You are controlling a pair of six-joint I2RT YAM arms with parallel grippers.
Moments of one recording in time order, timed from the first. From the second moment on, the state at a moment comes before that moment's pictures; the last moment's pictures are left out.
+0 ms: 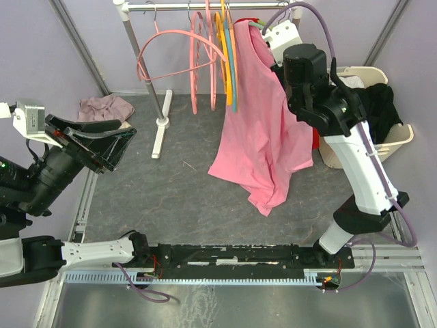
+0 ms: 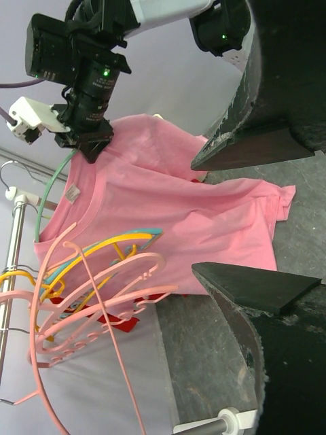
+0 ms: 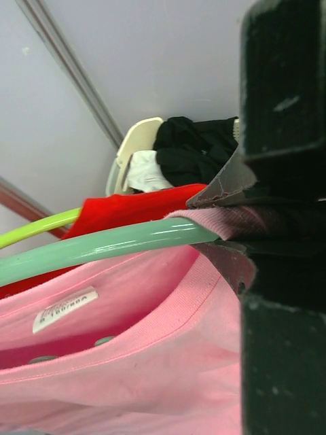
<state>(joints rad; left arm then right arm) -1.18 0.84 1.87 -0.83 -0.55 -0.20 0.69 1.63 2.34 -1.03 0.77 -0.30</state>
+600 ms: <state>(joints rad) -1.18 0.81 1.78 -0.82 -0.55 -0.20 0.66 1.80 2.47 -0.84 0.72 -0.48</state>
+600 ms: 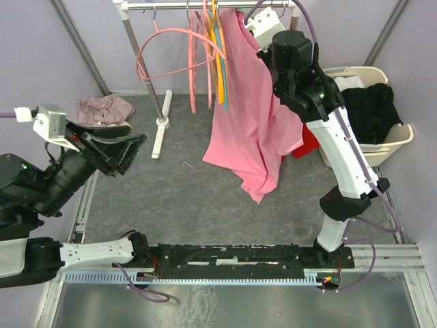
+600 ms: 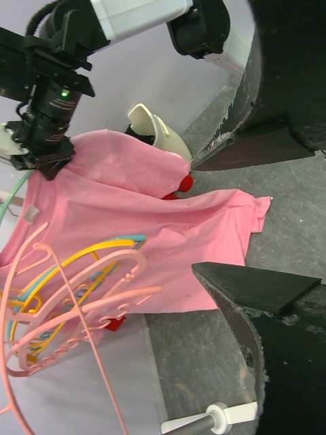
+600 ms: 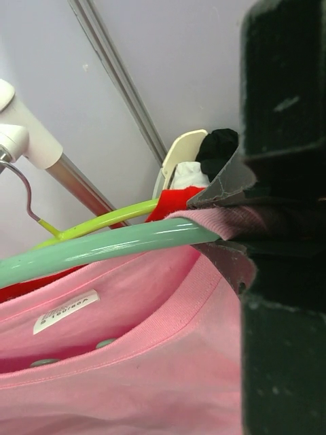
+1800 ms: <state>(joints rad) -1.18 0.77 1.63 -0.76 -0.53 -0.20 0.47 1.95 2.42 -0.67 0.39 -0.34</state>
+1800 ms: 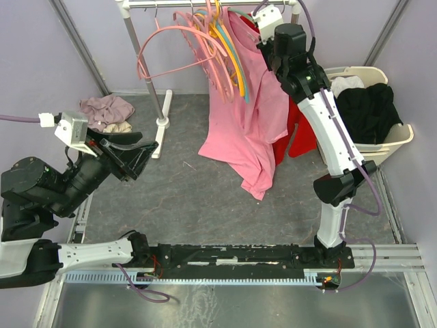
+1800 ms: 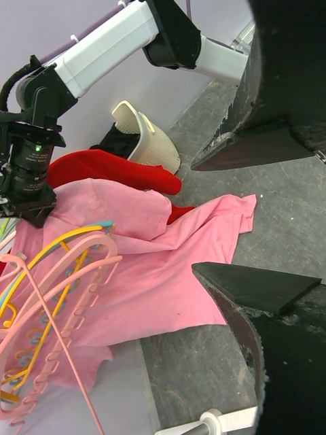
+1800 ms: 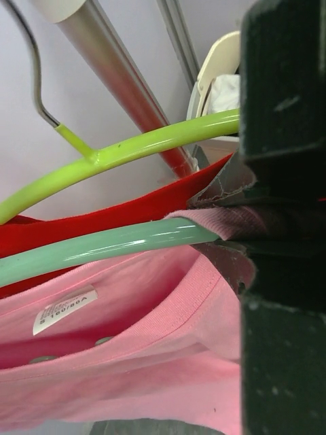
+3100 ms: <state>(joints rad) -1.18 0.74 1.57 -0.73 -0.55 -0.20 0.43 1.93 2.38 -0.66 0.25 -0.22</state>
